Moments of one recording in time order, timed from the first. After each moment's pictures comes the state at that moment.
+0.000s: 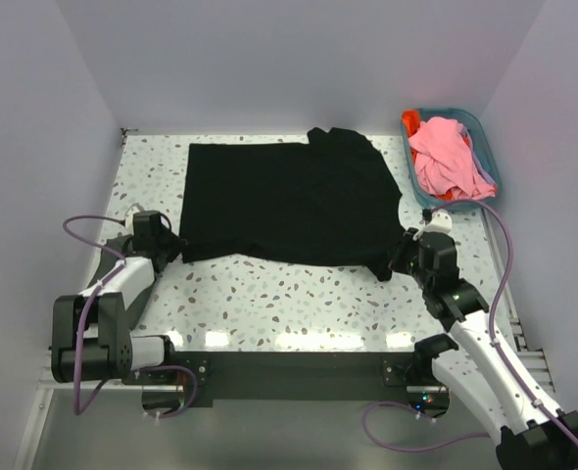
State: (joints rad) left arm 0.08 1.29 0.52 -0.01 -0.07 -0.80; right arm 0.31 0.68 0.52 -0.34 0.14 0.52
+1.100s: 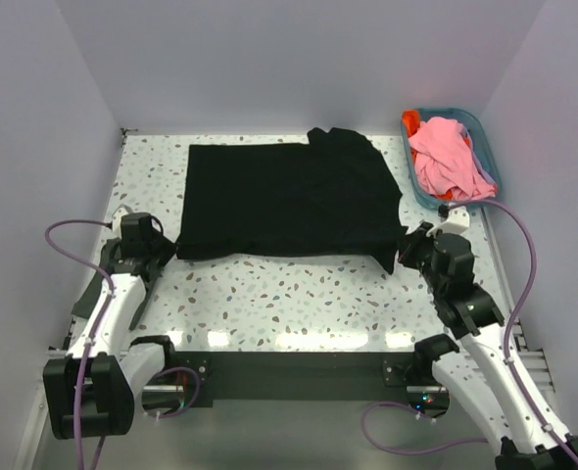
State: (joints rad) left arm 0.08 1.01 0.57 -0.32 -0.09 -0.81; right arm 0.31 0.59 0.61 -0.40 0.20 0.50
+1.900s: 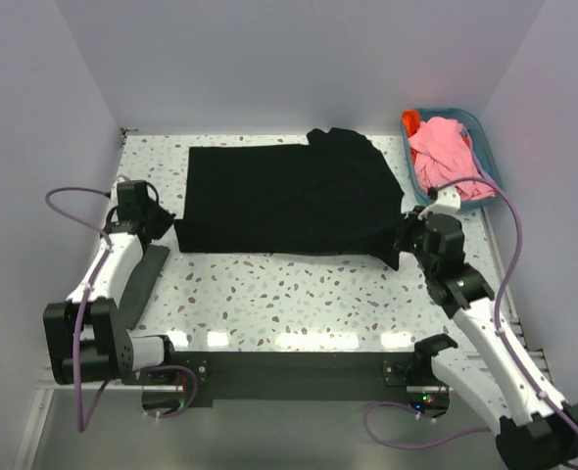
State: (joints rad) left arm 0.11 1.26 0.81 -0.33 -0.05 -0.78; right arm 0.31 0.73 0.67 -0.32 0.25 0.40
